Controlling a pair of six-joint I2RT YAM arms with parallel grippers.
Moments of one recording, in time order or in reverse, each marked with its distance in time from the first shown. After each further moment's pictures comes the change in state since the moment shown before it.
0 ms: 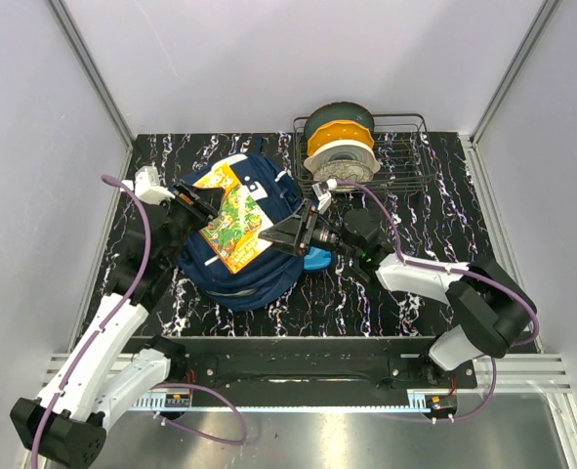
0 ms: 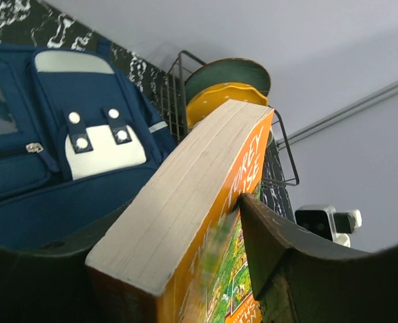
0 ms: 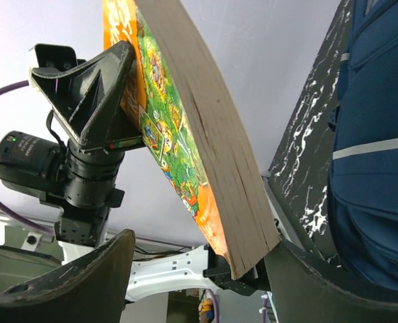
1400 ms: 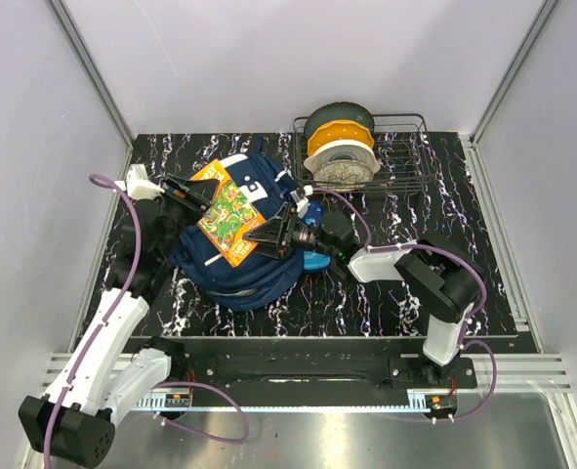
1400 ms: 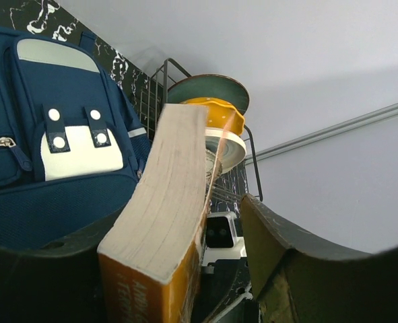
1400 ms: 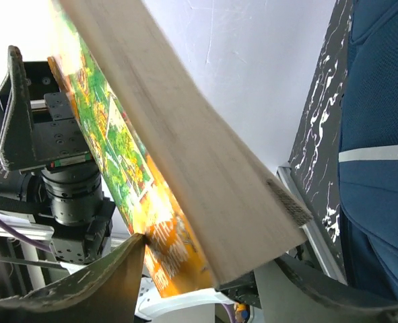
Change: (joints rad) left arm 0.098 0.056 0.003 0.036 0.093 -0.202; right arm 0.035 0.298 0.107 0.198 -0.032 0.172
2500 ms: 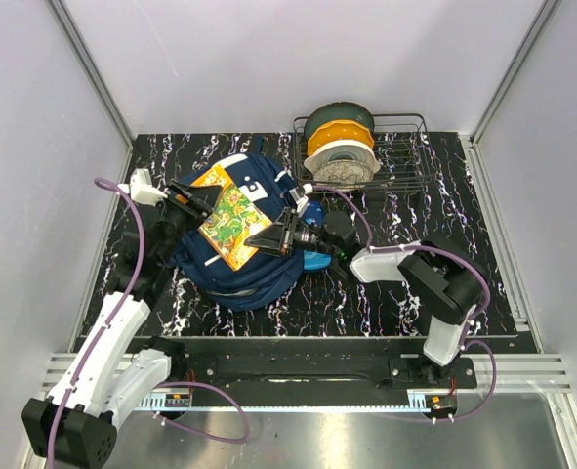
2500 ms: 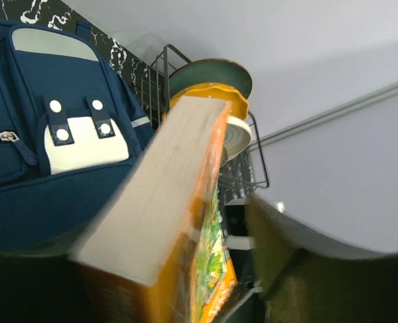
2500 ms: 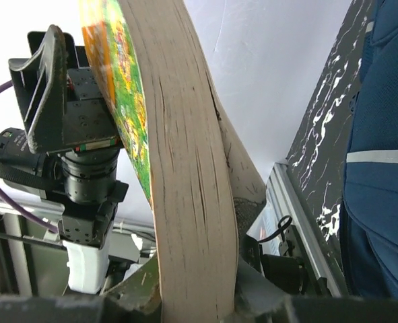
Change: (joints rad) left arm 0.025 -0.024 -0.063 0.049 0.063 0.028; right arm -0.002 0.006 -0.003 0.063 -0.055 -0.053
